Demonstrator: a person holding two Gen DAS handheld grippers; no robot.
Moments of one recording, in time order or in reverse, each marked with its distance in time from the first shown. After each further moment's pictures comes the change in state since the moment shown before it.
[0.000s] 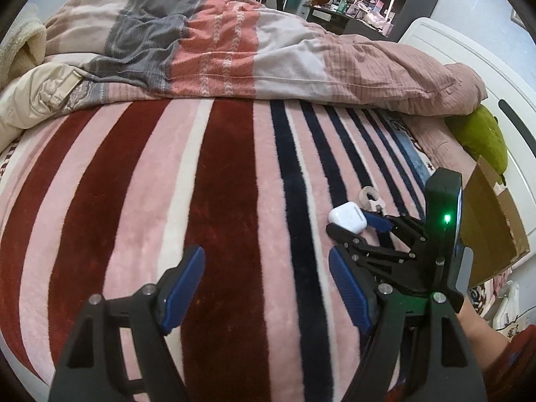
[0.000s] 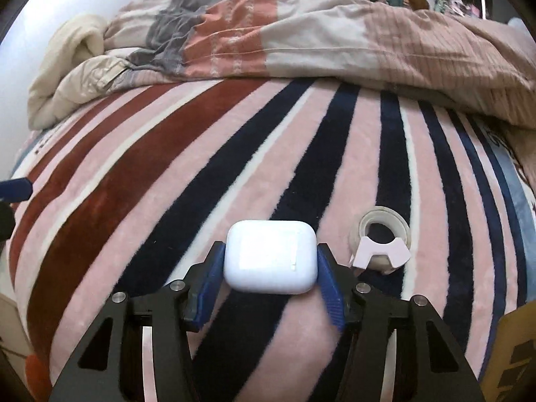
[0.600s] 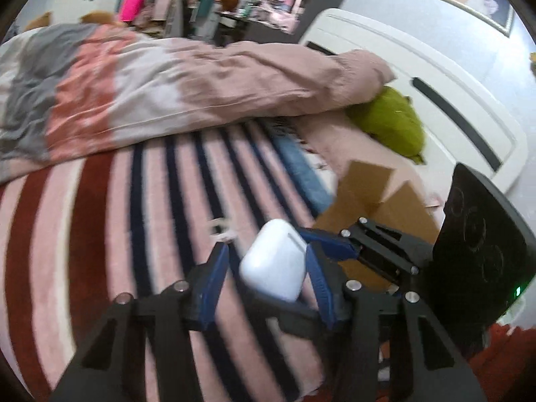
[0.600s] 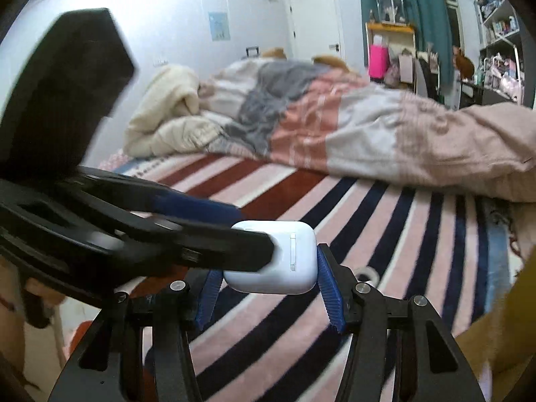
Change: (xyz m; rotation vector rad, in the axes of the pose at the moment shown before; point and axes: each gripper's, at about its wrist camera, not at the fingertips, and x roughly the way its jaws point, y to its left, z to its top) left arm -0.033 -0.153 0.043 0.192 -0.008 -0.325; right arm -0.177 -0.013 0.002 -0.147 -0.289 0.236
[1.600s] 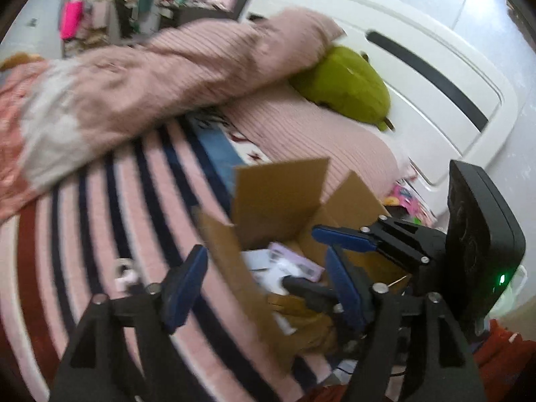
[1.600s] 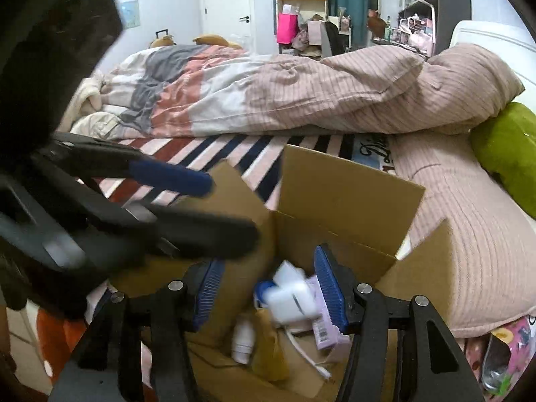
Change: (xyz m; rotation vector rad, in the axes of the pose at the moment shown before) left arm 0.068 -0.110 0.036 0.161 0.083 -0.020; right arm -0.103 -0.123 -0.042 0.168 0.164 -0.298
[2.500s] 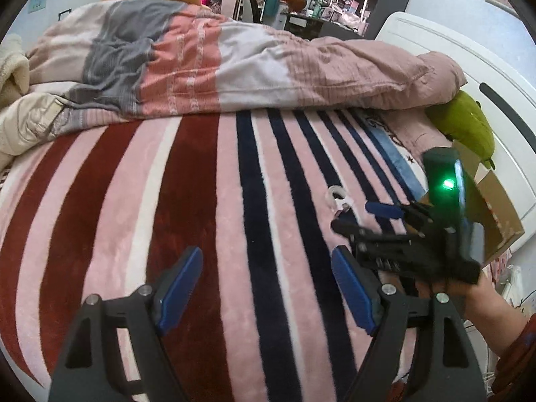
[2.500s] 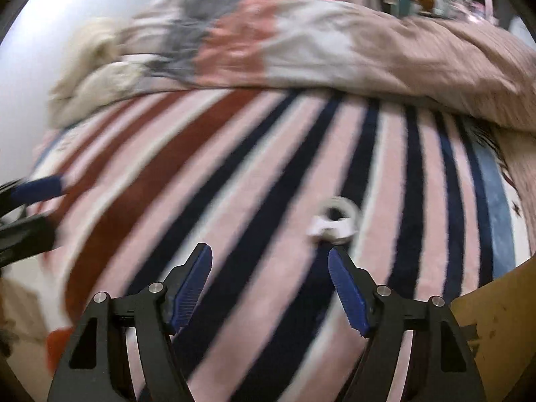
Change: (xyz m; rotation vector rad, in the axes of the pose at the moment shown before) left arm -0.068 0.193 -0.150 -0.274 -0.081 0.333; right arm 0.192 0.134 0.016 -0.006 0.171 0.009
